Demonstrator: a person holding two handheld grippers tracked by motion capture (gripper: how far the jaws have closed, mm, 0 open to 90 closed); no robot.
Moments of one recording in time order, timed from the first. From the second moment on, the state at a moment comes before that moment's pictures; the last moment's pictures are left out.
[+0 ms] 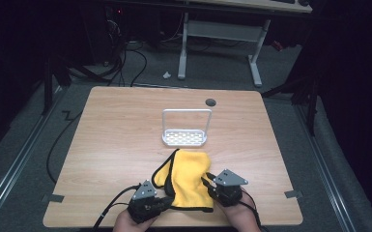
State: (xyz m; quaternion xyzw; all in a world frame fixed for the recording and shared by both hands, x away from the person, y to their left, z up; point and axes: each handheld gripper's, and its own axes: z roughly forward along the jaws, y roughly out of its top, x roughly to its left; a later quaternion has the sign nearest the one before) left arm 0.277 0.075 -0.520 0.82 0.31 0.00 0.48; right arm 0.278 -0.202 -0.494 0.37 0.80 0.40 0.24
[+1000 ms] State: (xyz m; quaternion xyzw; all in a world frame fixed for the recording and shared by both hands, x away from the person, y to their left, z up) left arm 0.294 0.096 -0.497 0.77 0.33 0.03 0.55; right arm 0.240 -0.193 -0.487 0.35 0.79 0.43 0.26
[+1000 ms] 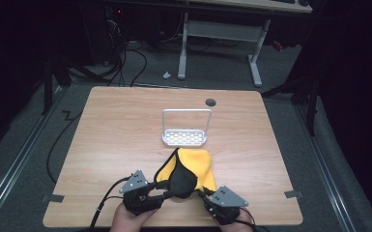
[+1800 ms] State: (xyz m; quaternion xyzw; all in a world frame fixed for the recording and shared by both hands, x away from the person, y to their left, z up) left arm 0.317 0.067 -0.534 0.83 0.34 0.04 0.44; right arm 0.260 -0.330 -0.488 0.57 0.66 0.34 0.36
